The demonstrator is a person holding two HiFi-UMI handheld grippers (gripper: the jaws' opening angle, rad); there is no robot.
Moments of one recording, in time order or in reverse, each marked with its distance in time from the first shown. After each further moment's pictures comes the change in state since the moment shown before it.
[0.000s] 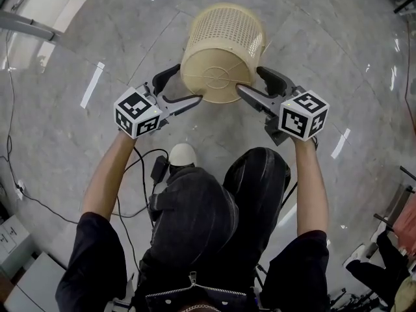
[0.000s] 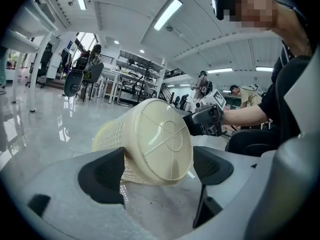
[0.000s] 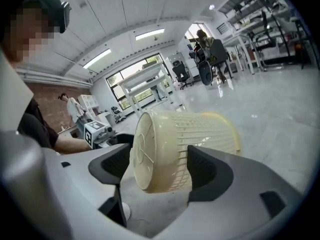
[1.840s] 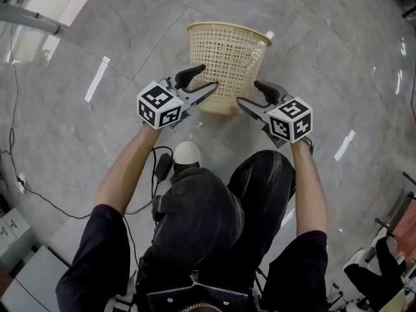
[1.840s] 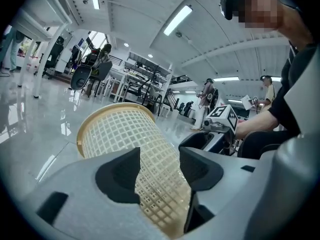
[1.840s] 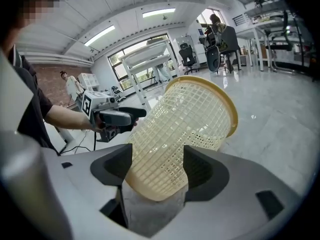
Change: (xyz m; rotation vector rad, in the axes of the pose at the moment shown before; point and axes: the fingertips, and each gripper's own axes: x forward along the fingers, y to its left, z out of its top) left arm 0.038 0.011 -0.024 -0.103 -0.069 0.022; right arm 0.031 -0.017 -0.089 -0.105 0.203 -0.018
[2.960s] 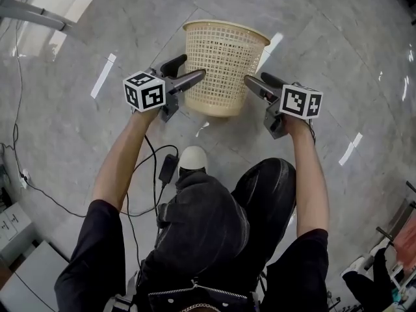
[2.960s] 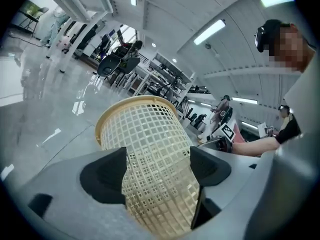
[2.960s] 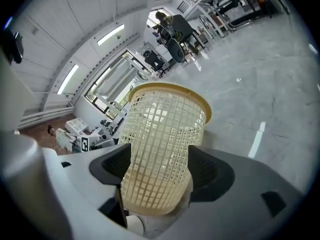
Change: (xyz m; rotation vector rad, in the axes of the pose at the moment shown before) left arm -0.030 0.091 -0.010 -0.292 -0.039 0.079; right arm 0.039 -0.054 0.026 0.509 -0.118 0.028
